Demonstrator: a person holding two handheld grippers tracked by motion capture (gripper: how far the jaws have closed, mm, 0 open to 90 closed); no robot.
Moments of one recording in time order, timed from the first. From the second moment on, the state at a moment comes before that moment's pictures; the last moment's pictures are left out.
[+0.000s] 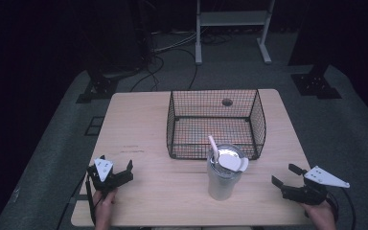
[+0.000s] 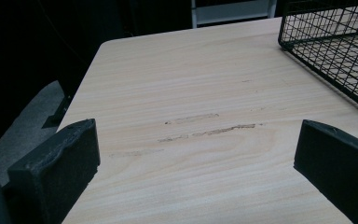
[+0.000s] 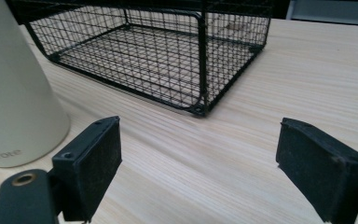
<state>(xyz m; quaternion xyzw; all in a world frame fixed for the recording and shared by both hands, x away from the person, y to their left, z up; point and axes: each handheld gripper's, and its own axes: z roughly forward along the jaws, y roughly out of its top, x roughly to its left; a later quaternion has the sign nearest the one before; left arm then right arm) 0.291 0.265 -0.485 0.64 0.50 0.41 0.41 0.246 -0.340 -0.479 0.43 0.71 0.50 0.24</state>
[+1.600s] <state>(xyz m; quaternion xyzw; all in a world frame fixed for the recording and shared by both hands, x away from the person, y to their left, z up) 0.291 0.267 -0.485 0.64 0.50 0.40 0.41 0.229 -0.248 -0.432 0.24 0.79 0.54 0.16</state>
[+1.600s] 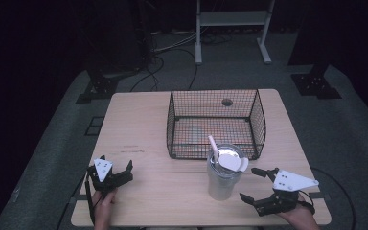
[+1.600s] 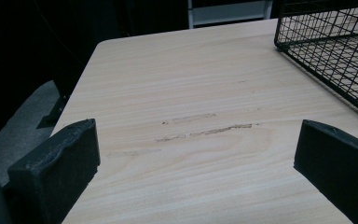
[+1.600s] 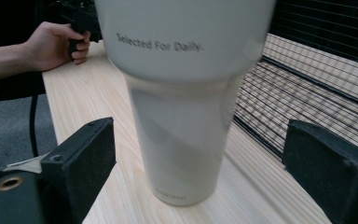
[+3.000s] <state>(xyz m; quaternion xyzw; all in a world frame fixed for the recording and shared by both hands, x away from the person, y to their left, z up) 0.291 0.268 -0.485 0.64 0.50 0.40 0.41 0.261 -0.191 -0.454 0.23 0.78 0.56 0.16</state>
